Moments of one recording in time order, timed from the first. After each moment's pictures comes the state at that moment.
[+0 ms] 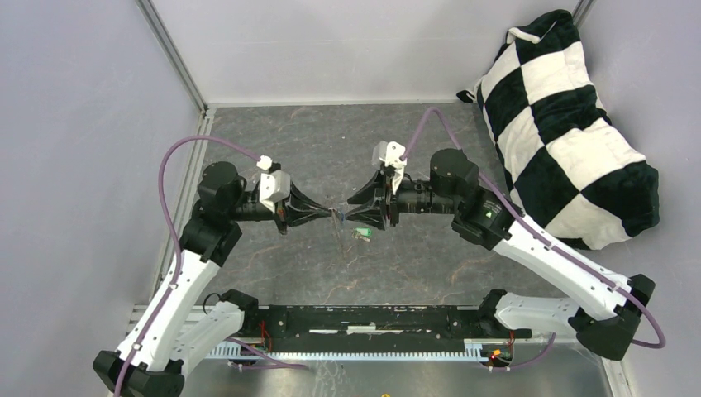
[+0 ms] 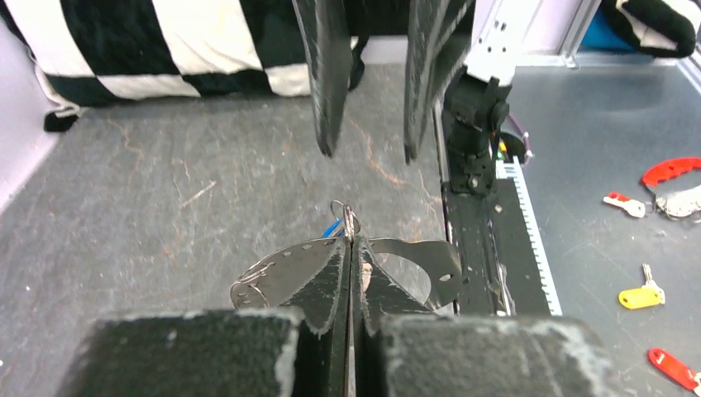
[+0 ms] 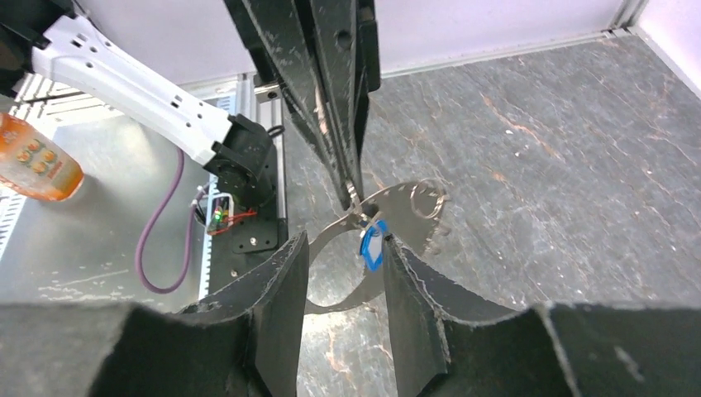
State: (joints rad) left arm -0.37 0.81 0.89 -0.24 1.14 0.22; right arm 0.89 1.14 1.22 -0.25 -0.54 -0.01
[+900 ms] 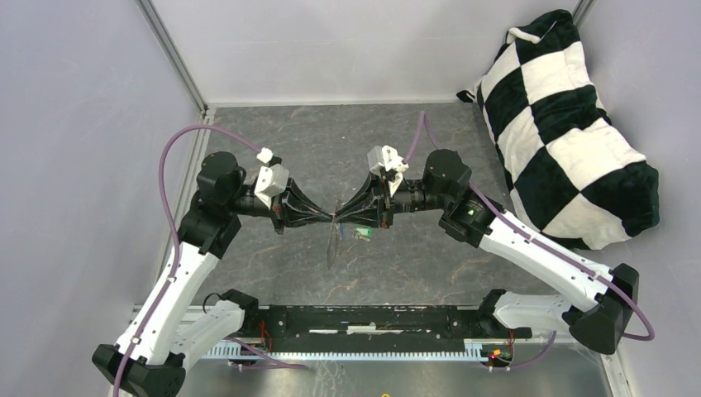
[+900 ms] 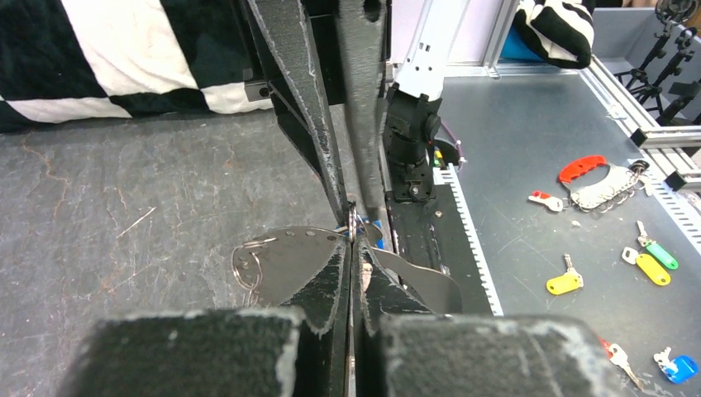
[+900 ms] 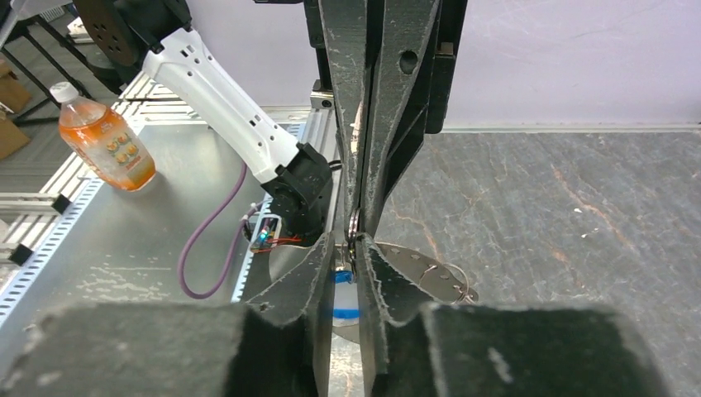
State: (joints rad) left arm -0.37 0.87 0.98 -0.23 1.28 0.13; right arm 0.87 1.17 1.09 0.10 -0.80 0.08
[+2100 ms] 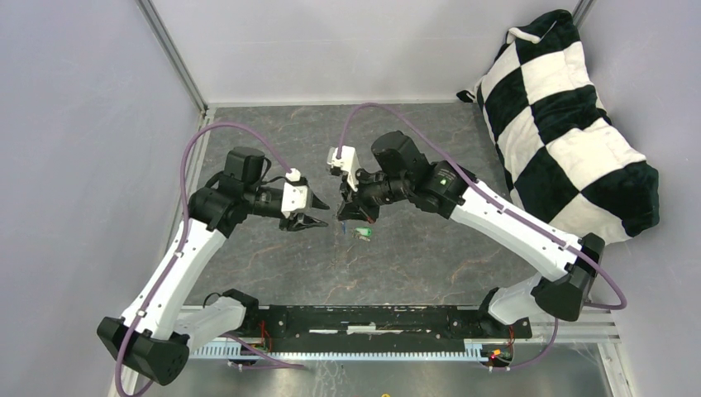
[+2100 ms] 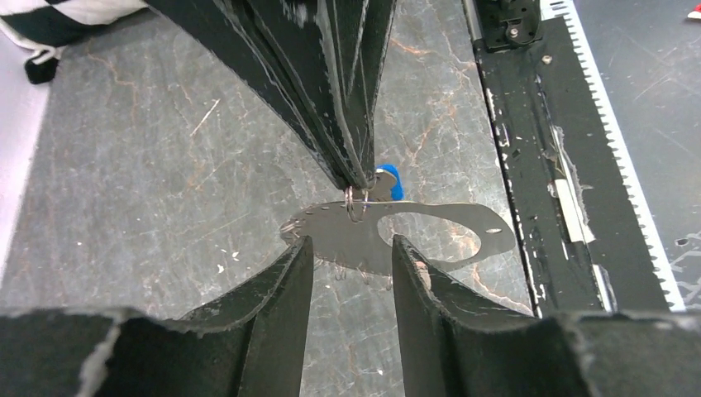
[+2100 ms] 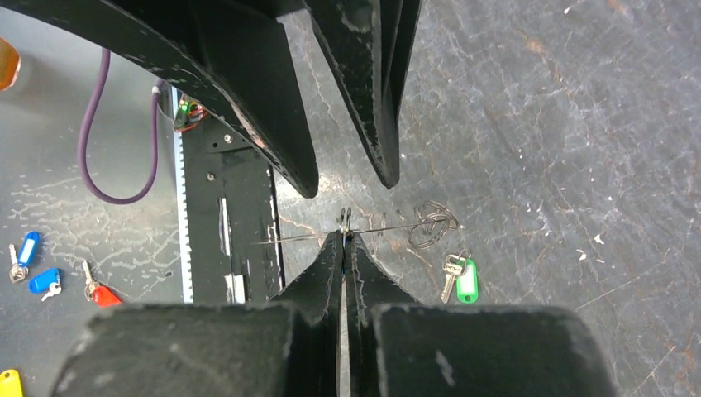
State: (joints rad) left arm -0.39 1.03 1.12 -0.85 1.04 0.94; right arm 0.92 1.44 1.49 -0.64 -0.50 -0.16
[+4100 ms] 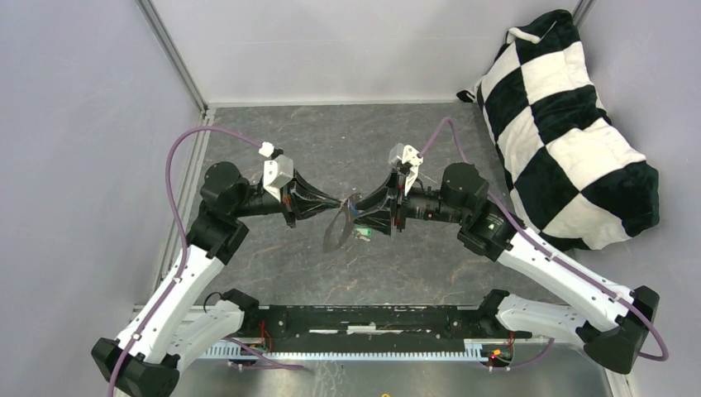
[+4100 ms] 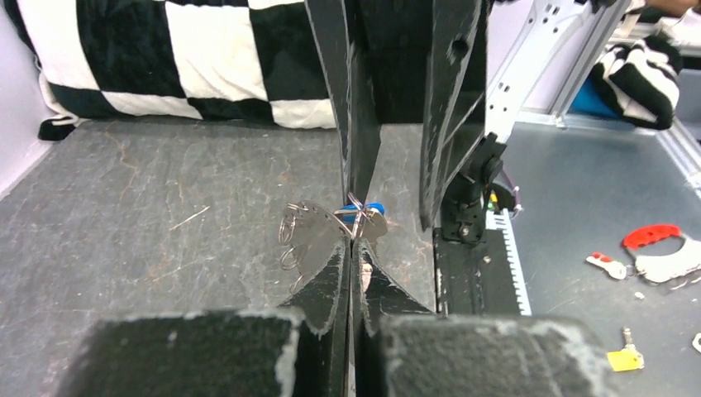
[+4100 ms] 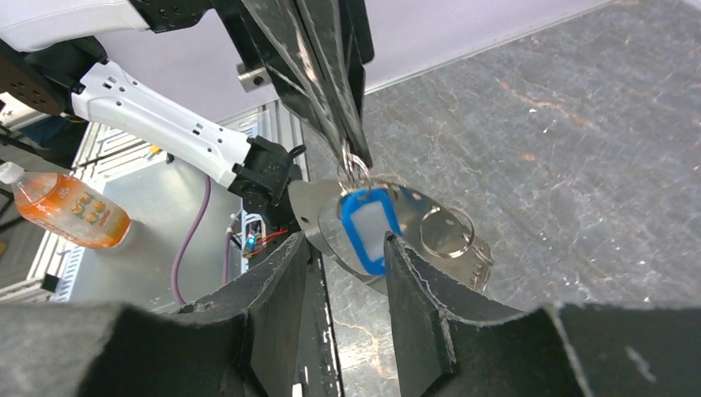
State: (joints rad) left arm -0.44 0.84 0.88 0.01 1.03 -0.04; right arm 0.84 1.02 1.02 -0.06 -0.55 0.21
